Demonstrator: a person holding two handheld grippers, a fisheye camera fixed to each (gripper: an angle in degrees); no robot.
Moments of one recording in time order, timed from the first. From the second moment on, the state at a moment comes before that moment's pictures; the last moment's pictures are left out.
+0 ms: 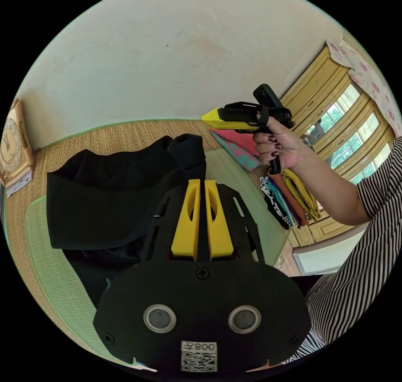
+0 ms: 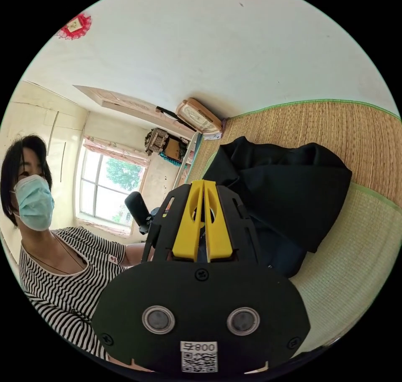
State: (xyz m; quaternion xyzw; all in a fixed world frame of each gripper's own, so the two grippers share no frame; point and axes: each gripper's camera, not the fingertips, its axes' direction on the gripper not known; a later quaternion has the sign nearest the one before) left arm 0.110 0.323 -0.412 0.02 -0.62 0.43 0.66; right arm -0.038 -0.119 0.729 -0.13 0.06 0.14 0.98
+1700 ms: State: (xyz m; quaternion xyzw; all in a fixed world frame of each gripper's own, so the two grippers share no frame) left arm 0.083 0.176 -0.527 0.19 -0.73 0.20 0.62; right arm 0.071 -0.002 0.557 -0.14 0.21 0.30 0.92
